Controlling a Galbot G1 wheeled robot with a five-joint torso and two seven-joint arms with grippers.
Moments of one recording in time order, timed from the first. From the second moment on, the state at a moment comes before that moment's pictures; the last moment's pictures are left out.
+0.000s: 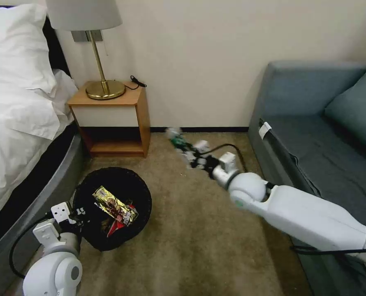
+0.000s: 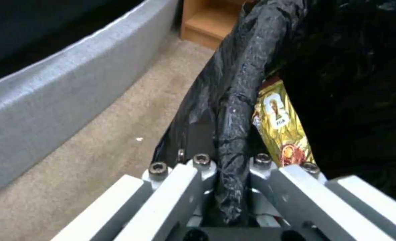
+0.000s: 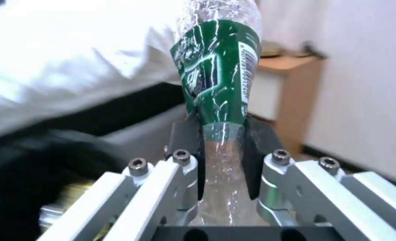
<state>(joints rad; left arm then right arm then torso) 1.50 -1.49 -0.76 -2.20 -0.44 0.59 -0.33 -0.26 0.87 -0.71 1.90 0.97 -0.04 0.32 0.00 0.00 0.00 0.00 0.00</state>
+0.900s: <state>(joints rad) 1.49 -1.50 -0.75 -2.19 -0.45 0.60 -0.32 -0.24 1.20 -1.07 1.78 0.98 -0.07 0.56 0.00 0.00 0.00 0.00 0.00</state>
